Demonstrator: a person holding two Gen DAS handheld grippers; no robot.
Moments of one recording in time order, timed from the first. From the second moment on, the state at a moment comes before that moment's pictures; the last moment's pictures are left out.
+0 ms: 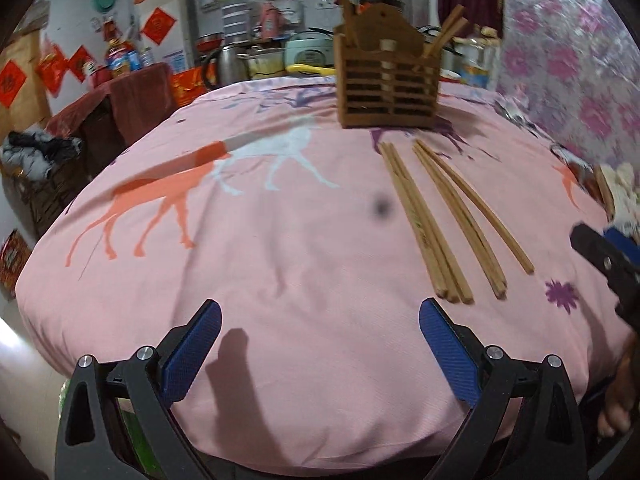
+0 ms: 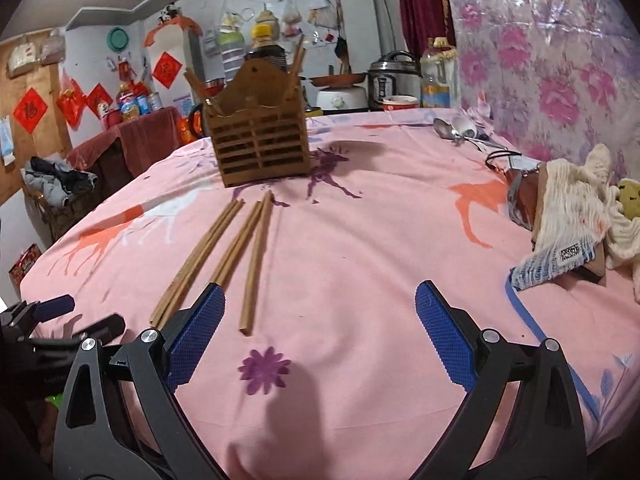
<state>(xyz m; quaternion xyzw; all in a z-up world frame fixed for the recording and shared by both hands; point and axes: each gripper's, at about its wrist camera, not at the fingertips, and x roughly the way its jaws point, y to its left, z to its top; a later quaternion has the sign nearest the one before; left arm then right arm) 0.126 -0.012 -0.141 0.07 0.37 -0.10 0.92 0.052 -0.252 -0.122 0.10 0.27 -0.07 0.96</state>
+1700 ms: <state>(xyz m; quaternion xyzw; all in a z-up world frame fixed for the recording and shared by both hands) 0.158 0.023 -0.142 0.03 0.38 -0.05 0.93 0.060 -0.251 -0.127 0.09 0.30 -0.02 0.95</state>
